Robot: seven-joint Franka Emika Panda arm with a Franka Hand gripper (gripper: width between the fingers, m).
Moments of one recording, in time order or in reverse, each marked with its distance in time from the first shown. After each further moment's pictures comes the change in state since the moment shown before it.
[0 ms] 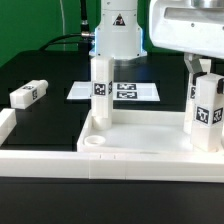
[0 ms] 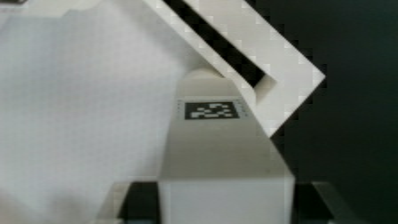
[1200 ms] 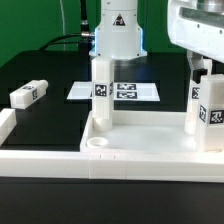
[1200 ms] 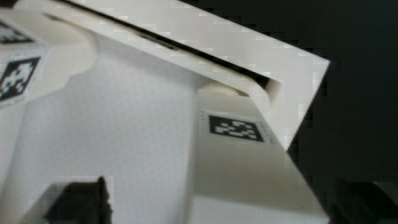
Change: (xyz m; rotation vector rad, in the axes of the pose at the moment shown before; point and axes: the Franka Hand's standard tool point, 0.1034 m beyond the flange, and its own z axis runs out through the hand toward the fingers) arm -0.010 0.001 0.004 -0.031 -0.012 0.050
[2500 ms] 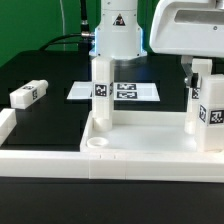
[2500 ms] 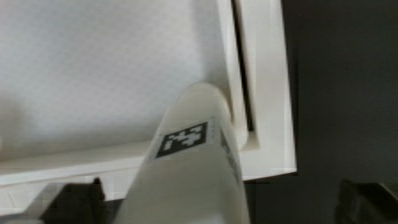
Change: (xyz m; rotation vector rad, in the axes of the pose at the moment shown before) arm -0.007 -0.004 0.000 -0.050 0.051 -0.881
